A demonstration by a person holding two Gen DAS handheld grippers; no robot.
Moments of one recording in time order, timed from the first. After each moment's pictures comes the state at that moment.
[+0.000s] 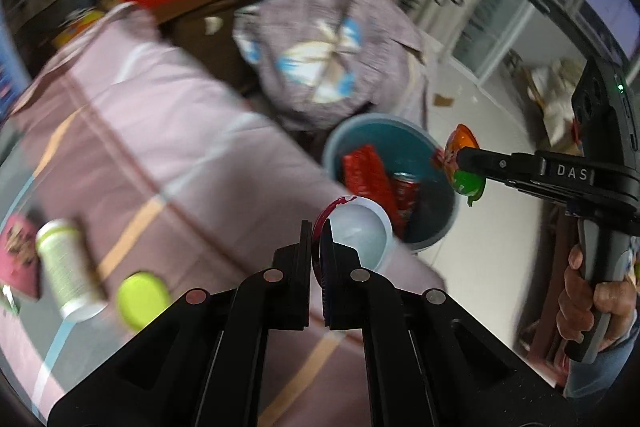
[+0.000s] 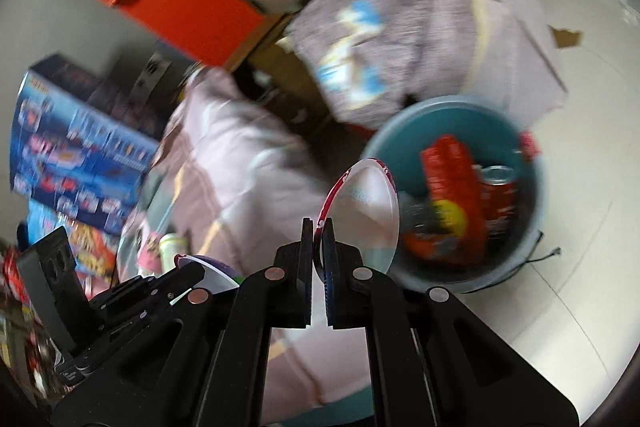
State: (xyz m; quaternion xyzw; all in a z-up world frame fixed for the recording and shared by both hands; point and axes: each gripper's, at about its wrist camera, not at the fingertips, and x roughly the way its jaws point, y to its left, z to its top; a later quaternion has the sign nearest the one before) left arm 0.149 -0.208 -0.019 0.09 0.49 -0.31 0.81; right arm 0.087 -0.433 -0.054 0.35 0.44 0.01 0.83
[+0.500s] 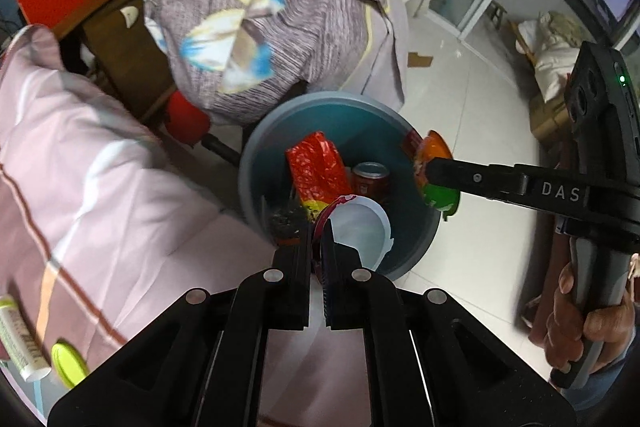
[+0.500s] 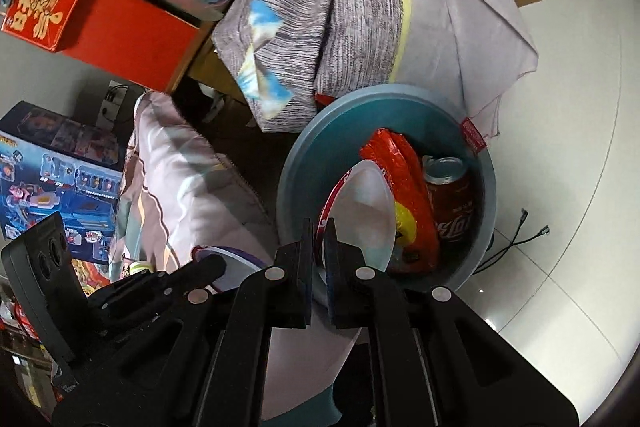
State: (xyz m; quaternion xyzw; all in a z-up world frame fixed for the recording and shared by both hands) left arm 0.170 -0.324 -0.070 0.14 0.54 -0.35 0.76; right arm 0.099 -0.503 -0.114 0.40 0.47 -0.01 0.79
